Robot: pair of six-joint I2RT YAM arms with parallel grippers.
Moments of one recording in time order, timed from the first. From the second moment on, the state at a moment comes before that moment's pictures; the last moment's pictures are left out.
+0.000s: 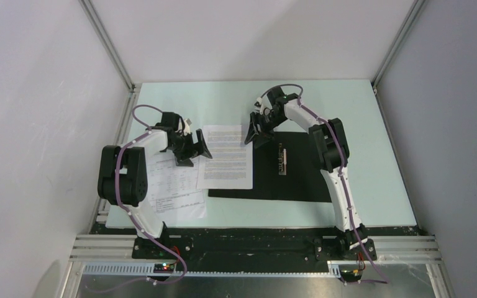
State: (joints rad) left arm -0.08 1.74 1.04 -0.50 0.42 -0.35; right arm 0.40 2.46 2.07 -0.89 -0.79 0.32
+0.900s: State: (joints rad) left arm -0.08 1.74 1.04 -0.50 0.42 -0.35; right arm 0.41 2.46 2.10 -0.88 -0.77 0.33
